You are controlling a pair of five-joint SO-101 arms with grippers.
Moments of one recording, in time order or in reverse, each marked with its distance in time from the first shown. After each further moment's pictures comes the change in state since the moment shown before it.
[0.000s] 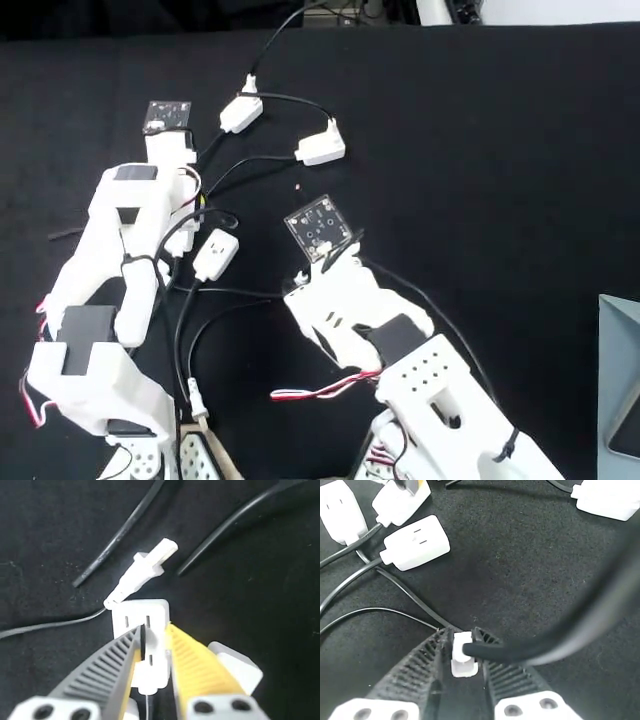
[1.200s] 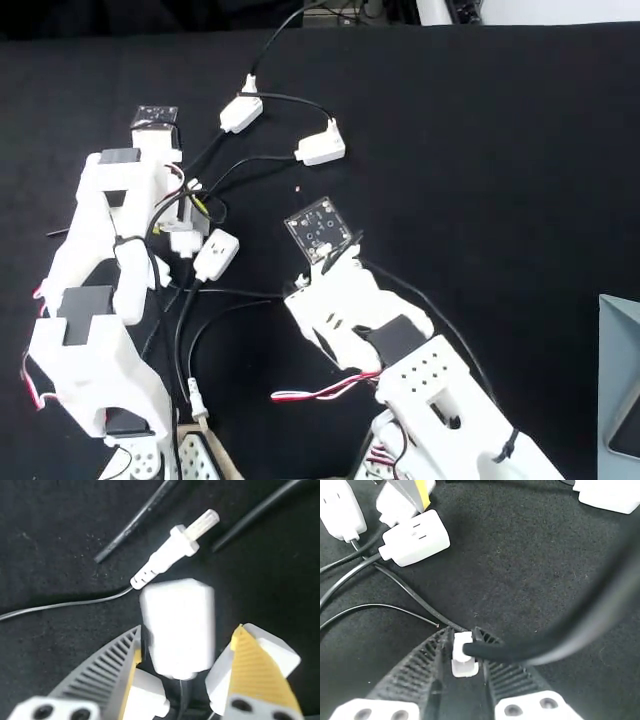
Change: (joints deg) left arm -3.3 6.7 -10.6 12.0 -3.7; right arm 0.0 0.0 0.8 0.0 0.0
